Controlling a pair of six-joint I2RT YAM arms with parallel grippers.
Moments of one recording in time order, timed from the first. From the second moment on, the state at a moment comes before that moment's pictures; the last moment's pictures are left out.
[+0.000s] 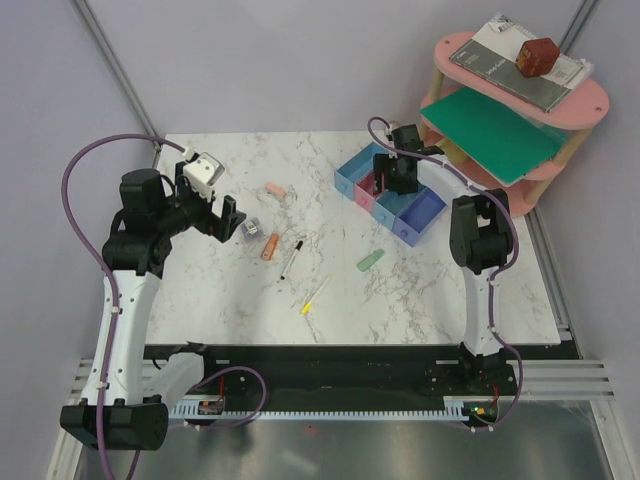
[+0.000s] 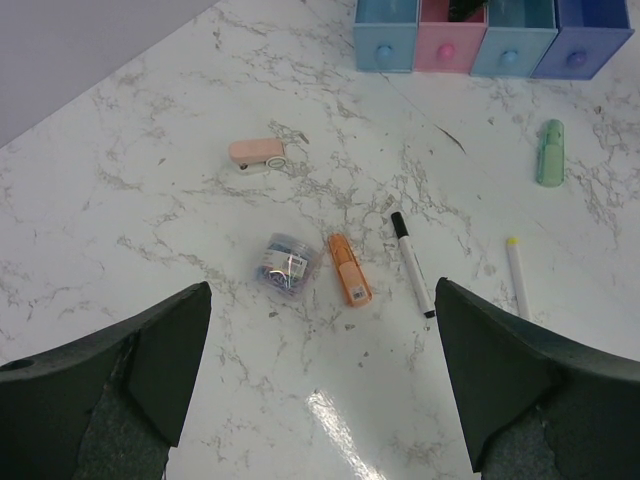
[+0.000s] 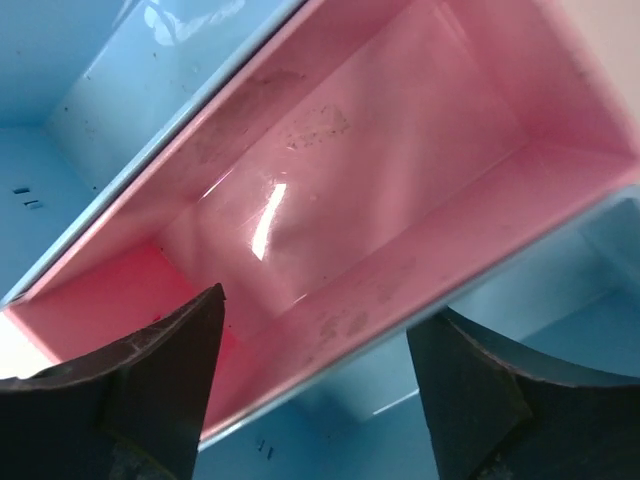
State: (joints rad) left arm 0.00 0.98 1.17 -0.65 0.55 0.39; right arm 0.25 2.22 1.84 -0.58 -0.05 0.23
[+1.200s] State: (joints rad) left arm 0.00 0.91 1.05 -0.68 0.56 0.44; right arm 0.51 2.50 2.22 -0.49 0.06 0.05
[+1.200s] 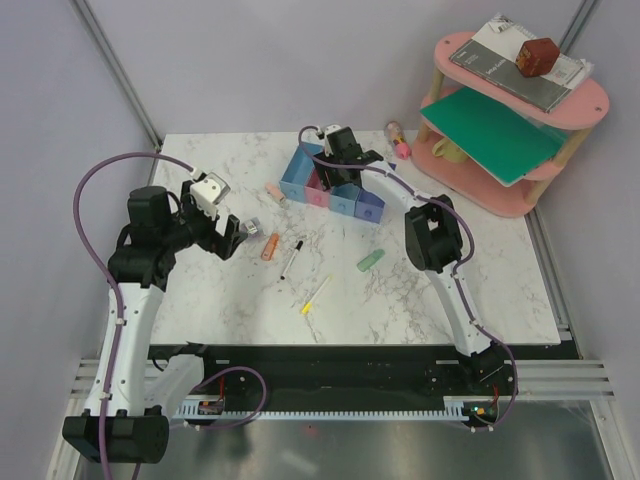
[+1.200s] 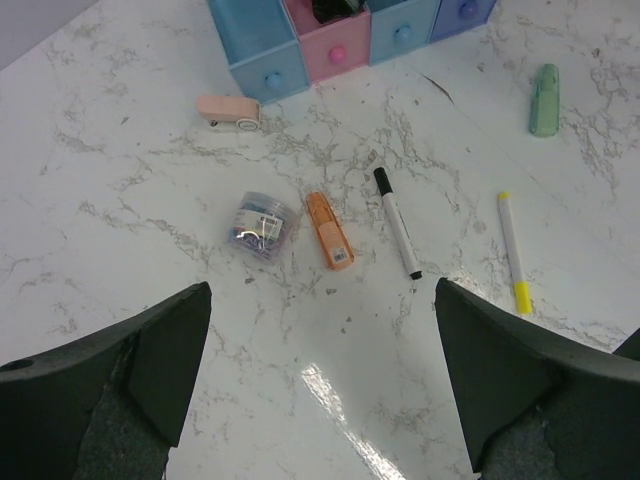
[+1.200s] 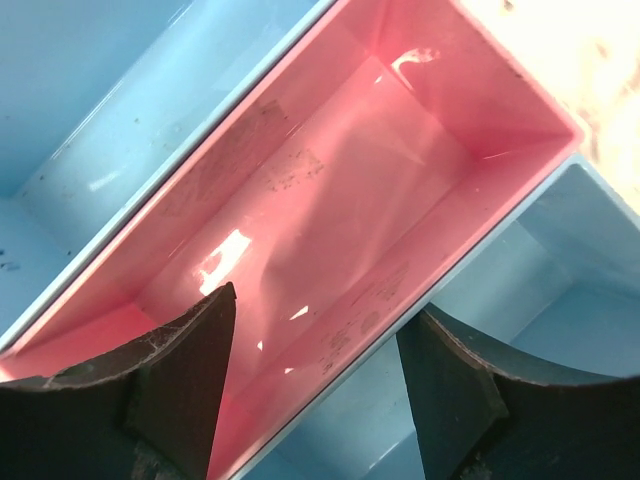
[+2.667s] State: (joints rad) left arm 0.00 0.86 0.97 -0.68 0.58 0.43; right arm 0.44 2.05 1.90 -0.40 0.17 -0.24
